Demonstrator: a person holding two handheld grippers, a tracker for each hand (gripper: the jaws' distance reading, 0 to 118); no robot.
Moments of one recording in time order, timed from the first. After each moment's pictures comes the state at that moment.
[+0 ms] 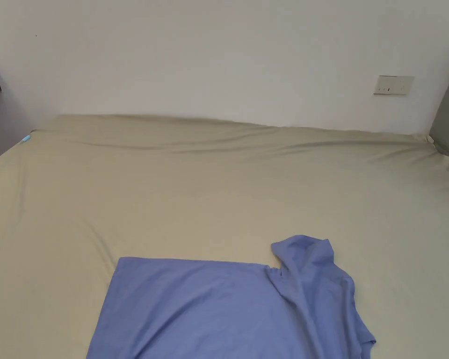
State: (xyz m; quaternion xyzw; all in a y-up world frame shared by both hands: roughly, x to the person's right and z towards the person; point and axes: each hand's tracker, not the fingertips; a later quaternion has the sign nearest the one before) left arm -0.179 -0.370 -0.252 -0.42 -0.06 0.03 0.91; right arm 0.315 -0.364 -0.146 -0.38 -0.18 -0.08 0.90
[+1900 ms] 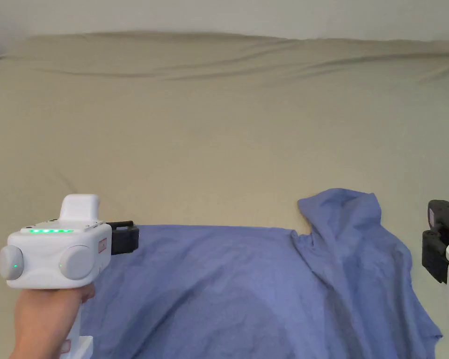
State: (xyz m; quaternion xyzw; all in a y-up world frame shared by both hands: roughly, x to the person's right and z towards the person) left arm -0.123 -0.408 -0.569 -0.39 0.00 -0.04 0.92; right arm 0.276 -0.261 -0.367 -0.21 -0.10 0.11 0.97
